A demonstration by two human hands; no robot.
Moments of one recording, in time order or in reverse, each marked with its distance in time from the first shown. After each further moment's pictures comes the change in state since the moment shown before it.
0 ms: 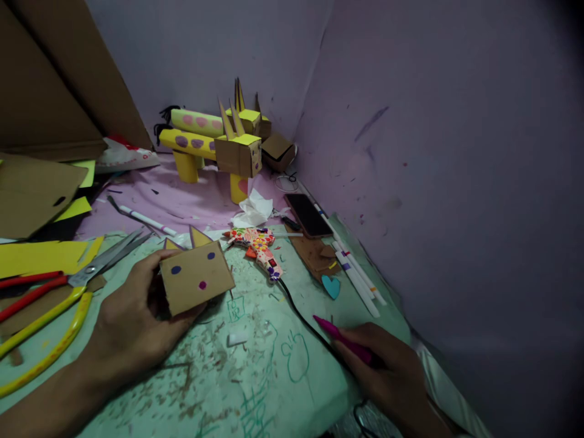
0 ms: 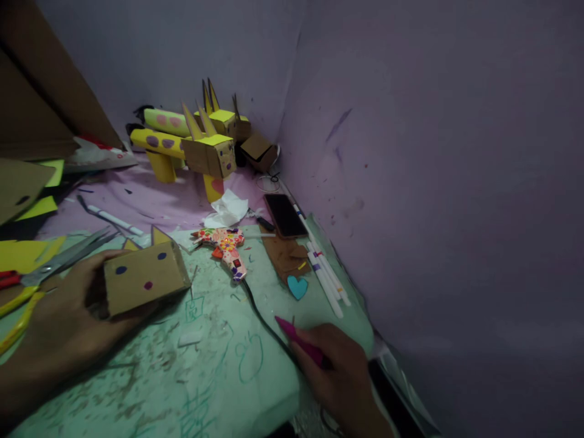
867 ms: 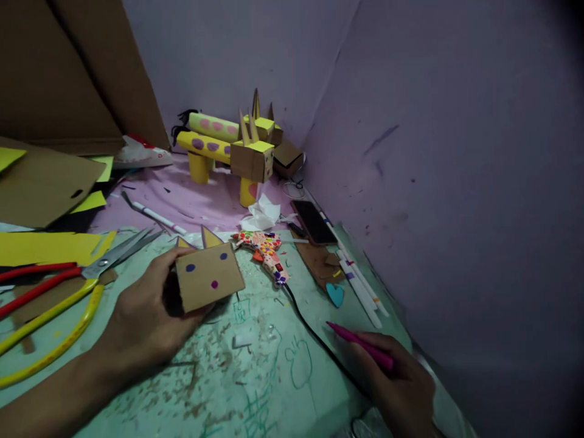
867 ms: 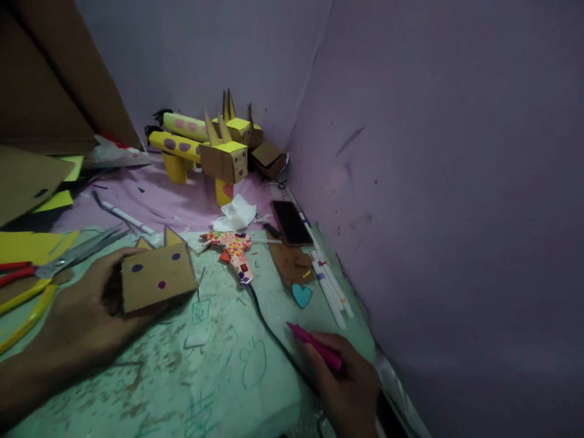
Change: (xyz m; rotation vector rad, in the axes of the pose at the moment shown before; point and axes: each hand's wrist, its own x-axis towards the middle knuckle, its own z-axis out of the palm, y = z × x) left_hand 0.000 -0.006 0.003 -0.078 -0.039 0.017; right_hand -0.007 -0.021 0.010 0.126 0.270 0.554
